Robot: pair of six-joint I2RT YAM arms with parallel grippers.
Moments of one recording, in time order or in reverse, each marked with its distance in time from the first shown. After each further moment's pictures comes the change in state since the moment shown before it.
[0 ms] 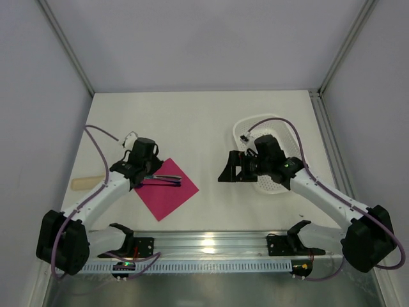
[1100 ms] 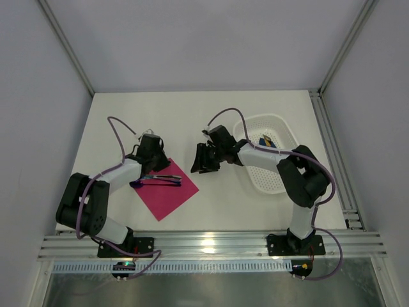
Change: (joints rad) left arm 0.063 0.346 0.027 0.254 0.249 0.257; right arm 0.163 0.702 0.371 0.230 0.082 0.117
